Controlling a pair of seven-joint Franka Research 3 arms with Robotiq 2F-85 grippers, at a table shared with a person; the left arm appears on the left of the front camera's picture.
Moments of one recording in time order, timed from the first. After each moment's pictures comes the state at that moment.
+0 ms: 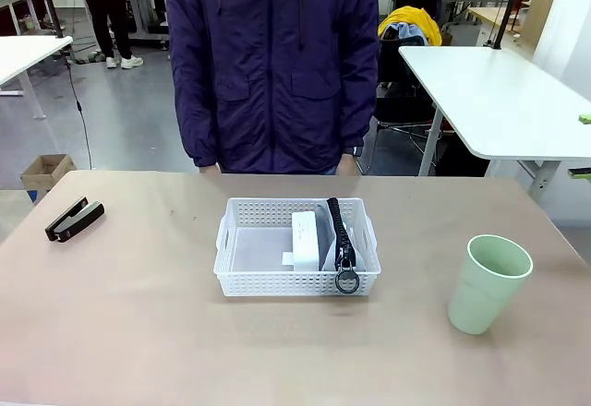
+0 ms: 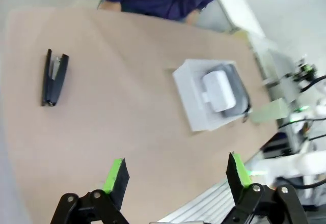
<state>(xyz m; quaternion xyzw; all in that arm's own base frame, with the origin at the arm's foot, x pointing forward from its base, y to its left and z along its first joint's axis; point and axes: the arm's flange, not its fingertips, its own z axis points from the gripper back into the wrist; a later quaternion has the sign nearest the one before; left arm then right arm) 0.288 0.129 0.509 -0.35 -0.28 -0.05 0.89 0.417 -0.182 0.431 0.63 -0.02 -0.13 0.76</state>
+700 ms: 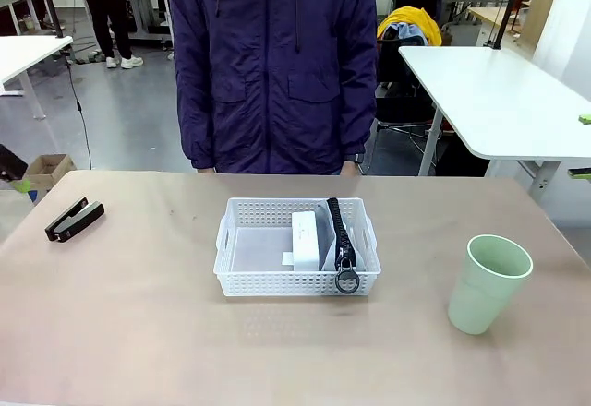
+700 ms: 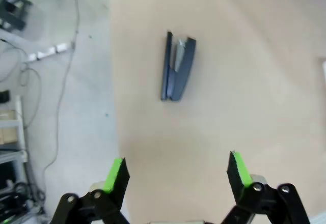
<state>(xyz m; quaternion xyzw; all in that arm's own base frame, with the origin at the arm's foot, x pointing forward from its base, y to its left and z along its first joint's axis) 0.376 0.086 0.474 0.01 -0.22 -0.04 0.98 0.417 -0.183 0.430 0.63 -0.02 -0.13 0.76</state>
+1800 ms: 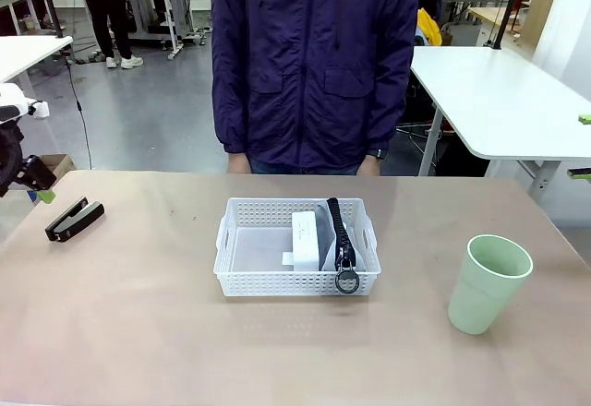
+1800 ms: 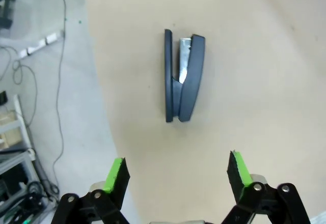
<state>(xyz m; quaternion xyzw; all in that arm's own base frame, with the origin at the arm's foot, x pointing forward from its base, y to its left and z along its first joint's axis) 0.456 0.097 0.422 0.01 -0.12 -0.09 0.99 0.417 -0.182 0.430 0.63 -0.02 -0.13 0.76</state>
